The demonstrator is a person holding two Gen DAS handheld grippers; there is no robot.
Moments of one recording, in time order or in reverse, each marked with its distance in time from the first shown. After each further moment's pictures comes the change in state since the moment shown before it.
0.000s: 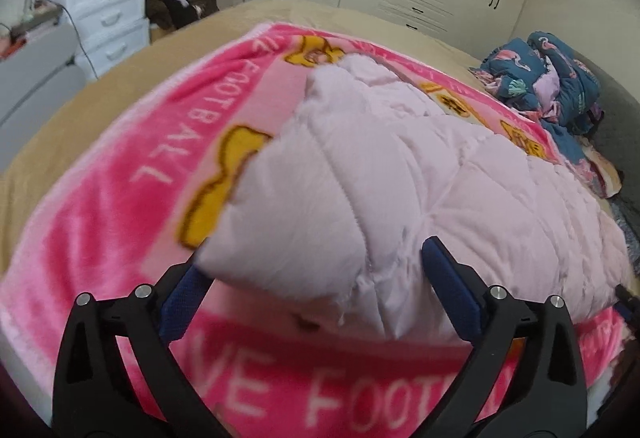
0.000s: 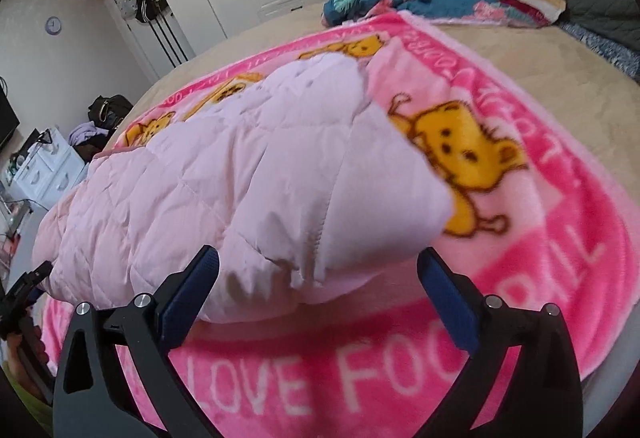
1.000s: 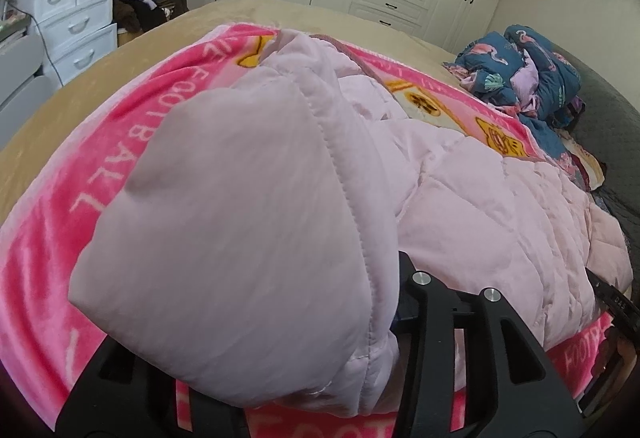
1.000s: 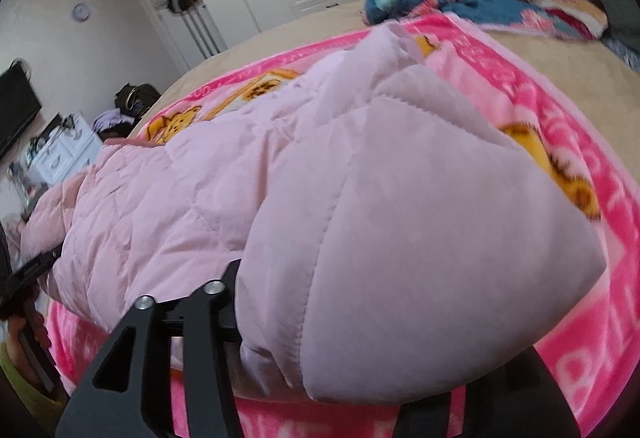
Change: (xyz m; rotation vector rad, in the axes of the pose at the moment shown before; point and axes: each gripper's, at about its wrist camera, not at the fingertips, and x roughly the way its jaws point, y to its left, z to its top) left arm 0.042 -0.040 0.021 0.027 0.018 -0.105; right arm 0.067 0.016 0.031 -0.030 0.034 0.122
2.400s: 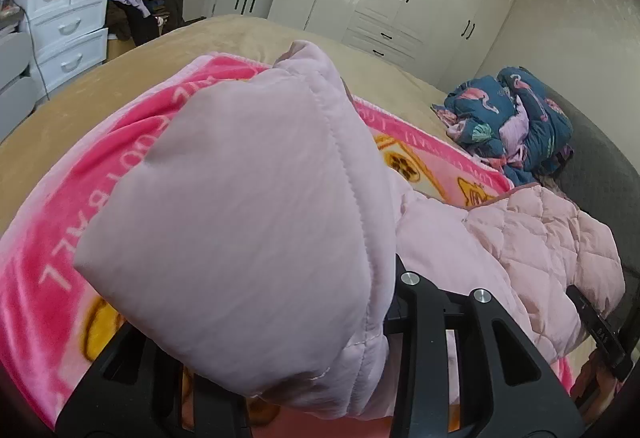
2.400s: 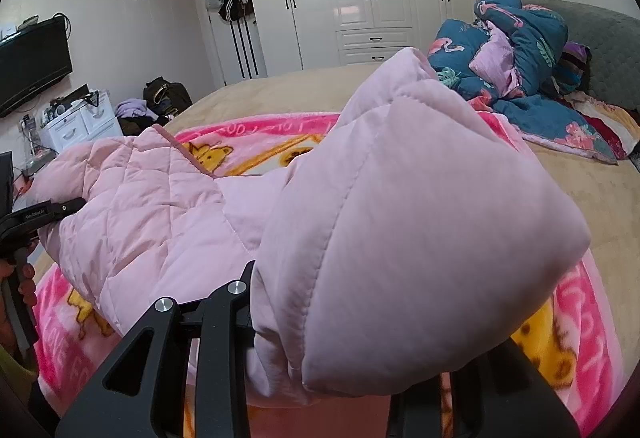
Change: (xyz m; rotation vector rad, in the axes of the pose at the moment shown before) left arm 0.014 -0.022 0.082 -0.079 -0.076 -0.072; right arm -0.007 0.071 0.086 -0.280 -0.158 0.010
